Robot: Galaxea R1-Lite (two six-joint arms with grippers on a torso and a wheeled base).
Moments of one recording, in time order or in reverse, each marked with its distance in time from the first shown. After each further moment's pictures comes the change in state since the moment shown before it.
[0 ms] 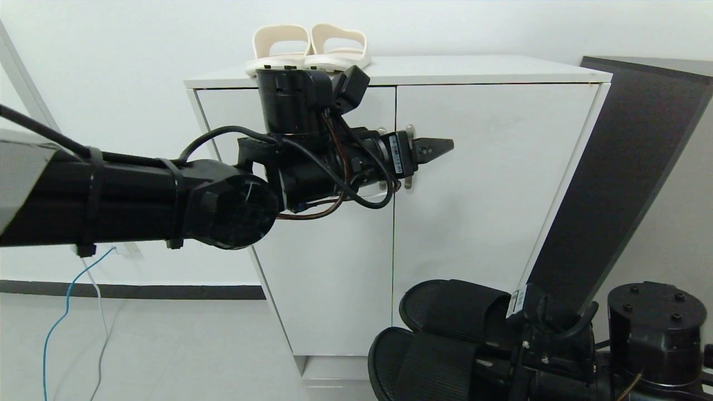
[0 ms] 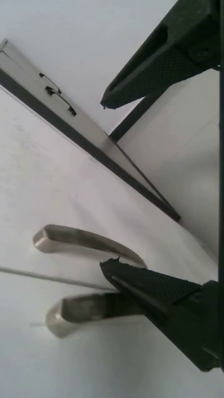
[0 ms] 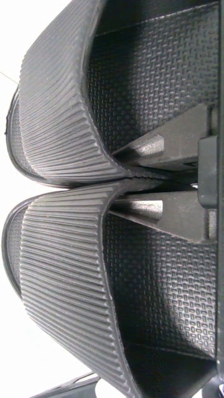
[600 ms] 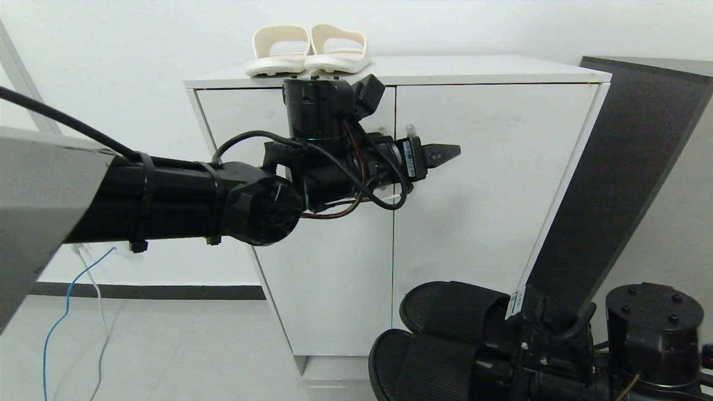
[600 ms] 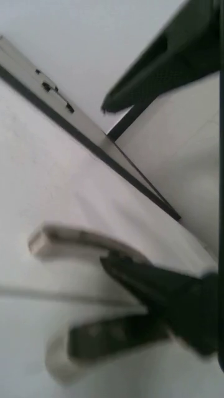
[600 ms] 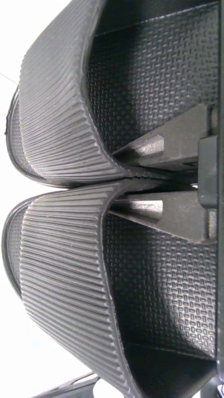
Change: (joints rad) left arm -0.001 0.073 -0.076 0.019 0.001 -0.003; right arm -0.001 0.004 0.003 0.001 0.000 0.000
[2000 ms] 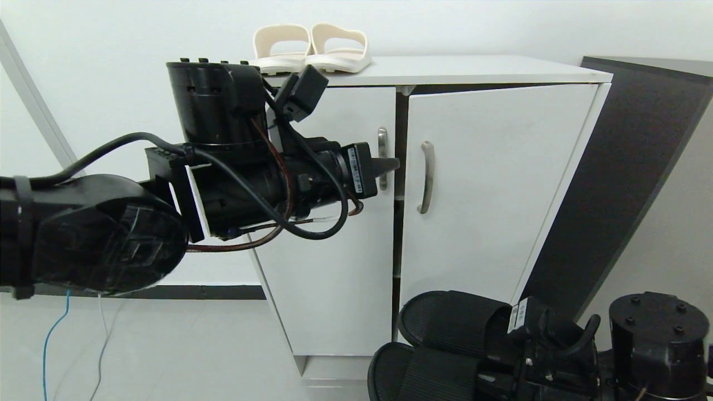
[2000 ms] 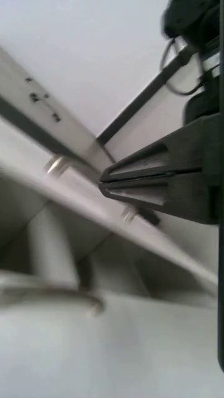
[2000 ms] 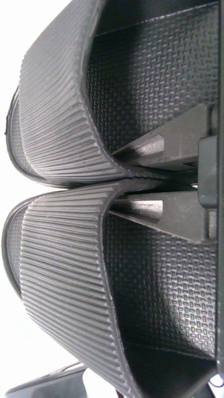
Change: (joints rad) left arm 0.018 -0.293 0.339 -0.023 -0.011 -0.006; right arm 0.023 -0.012 0.026 0.001 0.007 -0.001
